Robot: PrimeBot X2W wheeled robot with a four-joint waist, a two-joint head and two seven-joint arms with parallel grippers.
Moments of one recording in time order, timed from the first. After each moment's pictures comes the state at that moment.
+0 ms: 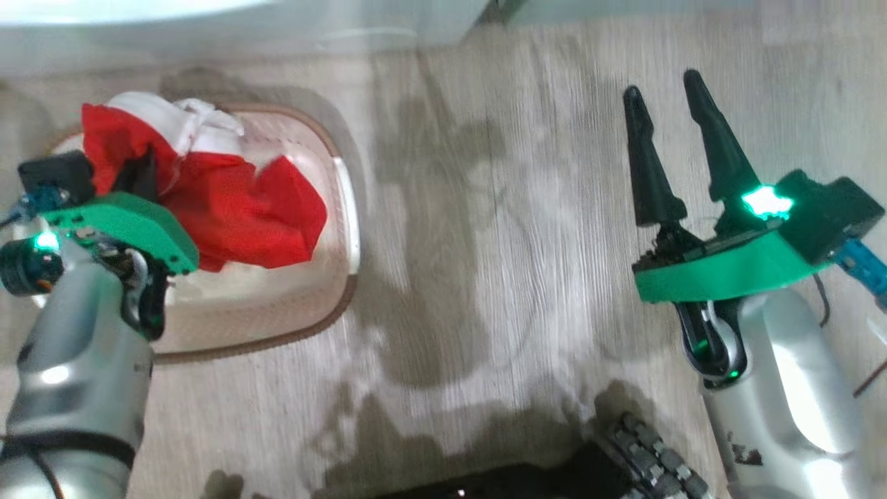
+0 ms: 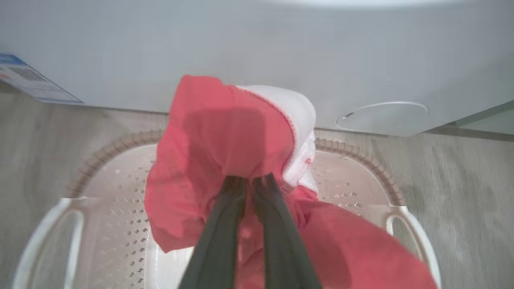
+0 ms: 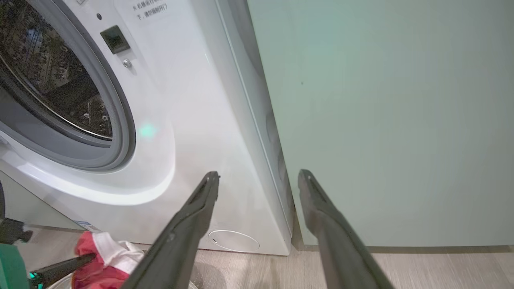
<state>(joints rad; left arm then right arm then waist) -0.74 0.24 -0.19 0.94 -0.48 -0.02 -0.25 -0.38 -0.05 0.14 0.07 0.35 0.13 -0.26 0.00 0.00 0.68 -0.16</state>
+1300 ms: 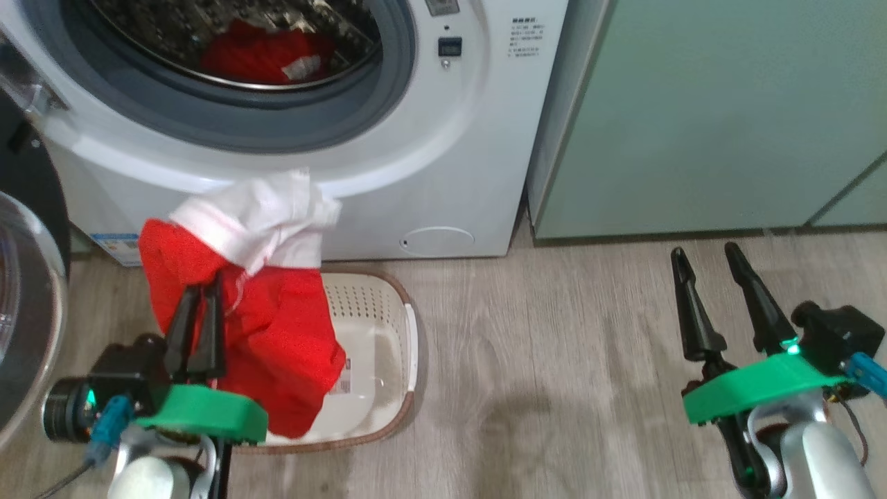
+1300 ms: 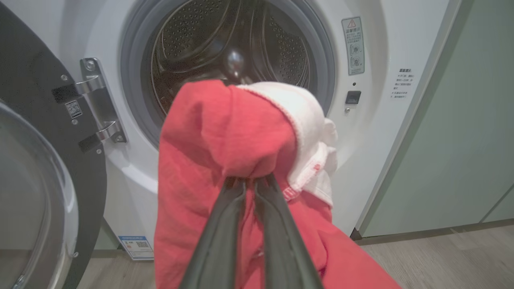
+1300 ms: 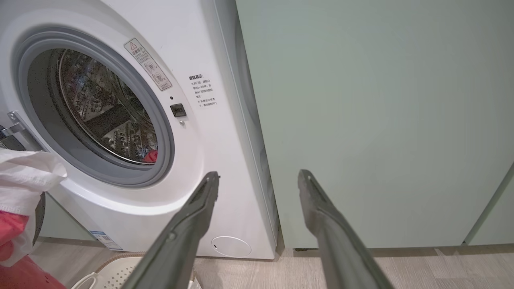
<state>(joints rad) -0.03 0.22 -0.17 -0.07 -0.28 0.15 -0.21 -0.05 -0.05 -0.03 0.04 0.28 0.13 -0.13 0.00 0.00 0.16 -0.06</state>
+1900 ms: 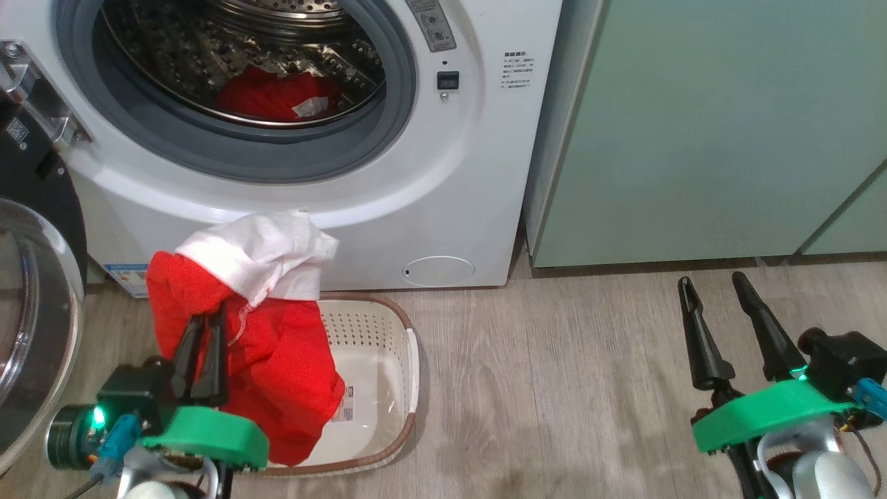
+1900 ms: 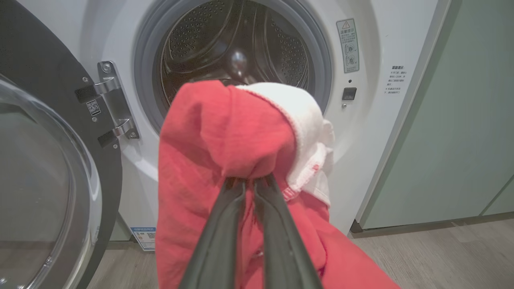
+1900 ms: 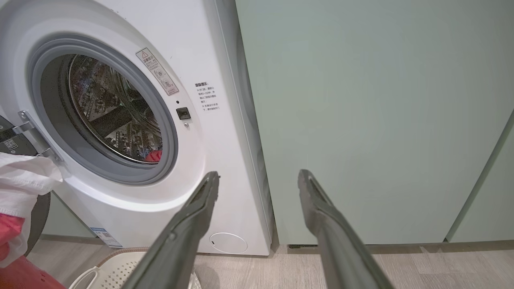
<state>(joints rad) 0.05 0.23 -0.19 -0.08 -0.27 0.19 -0.18 0.05 -0.05 -0.05 -0.03 0.26 0.13 -0.08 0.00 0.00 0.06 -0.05</state>
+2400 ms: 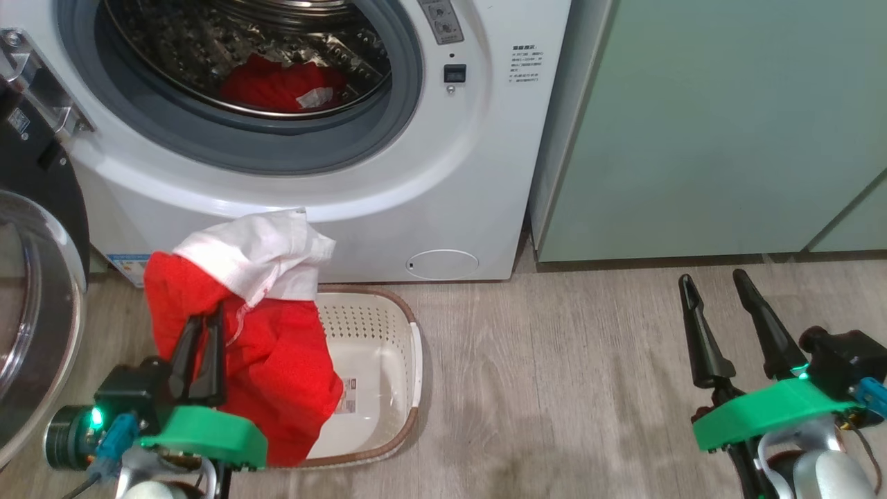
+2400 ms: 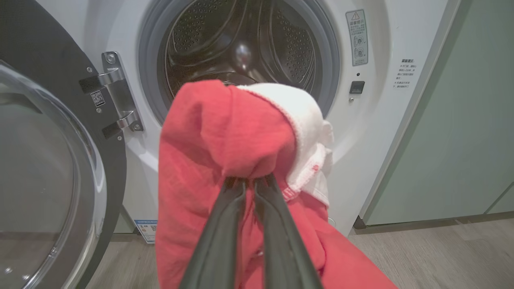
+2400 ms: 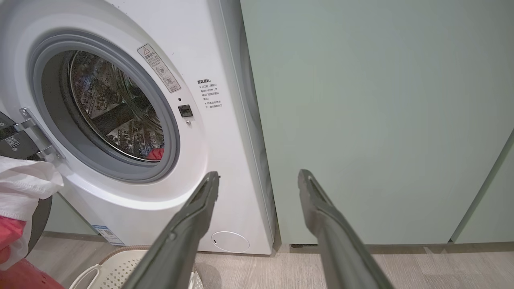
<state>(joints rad) 0.05 0.24 -0.19 -0.08 -0.28 0.19 -0.18 0.05 -0.05 -0.05 -0.04 0.26 0.13 -0.08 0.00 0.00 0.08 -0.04</state>
